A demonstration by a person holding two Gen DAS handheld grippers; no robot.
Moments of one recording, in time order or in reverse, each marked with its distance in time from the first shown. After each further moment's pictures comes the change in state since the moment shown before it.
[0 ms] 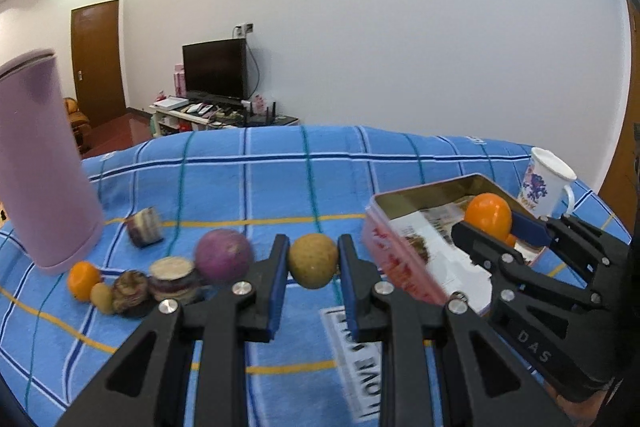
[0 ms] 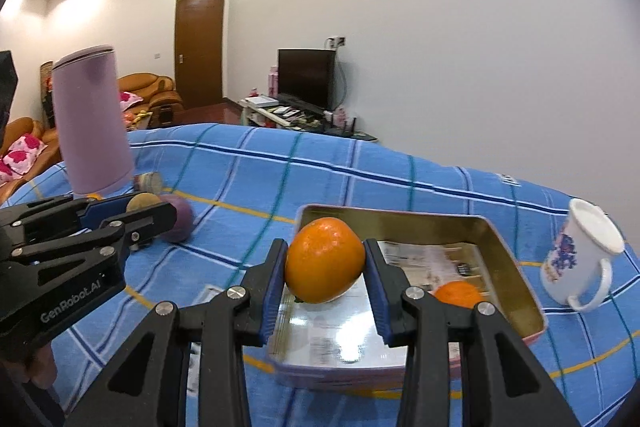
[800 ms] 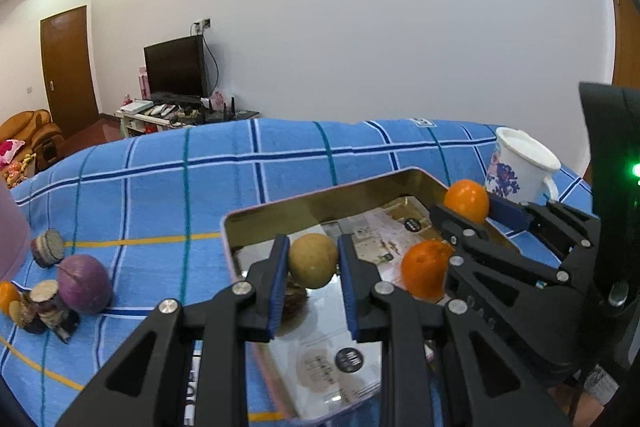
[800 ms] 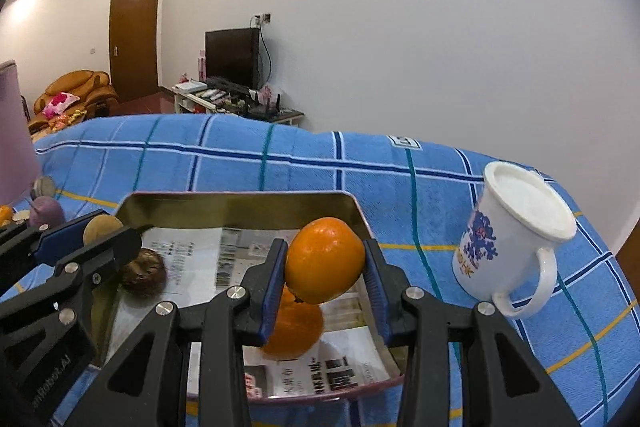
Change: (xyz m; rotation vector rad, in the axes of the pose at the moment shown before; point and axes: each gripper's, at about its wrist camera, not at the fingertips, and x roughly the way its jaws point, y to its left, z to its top) left arm 0.056 -0.108 0.010 0.067 0.046 -0.064; right arm 0.033 -0.112 -0.008 0.082 0.099 -0.210
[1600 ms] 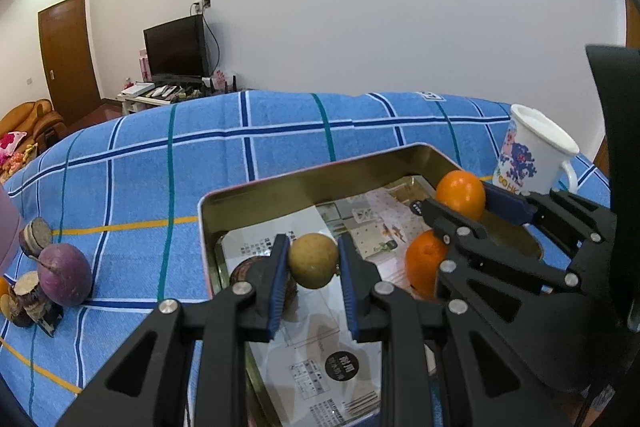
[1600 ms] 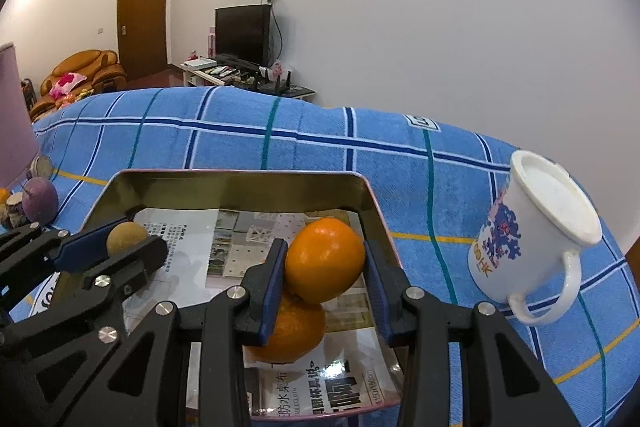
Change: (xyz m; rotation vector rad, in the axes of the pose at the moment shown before) left arm 0.029 -0.006 0.002 -0.012 0.081 0.028; right arm 0.026 0.010 0.002 -0.048 0.070 0.039
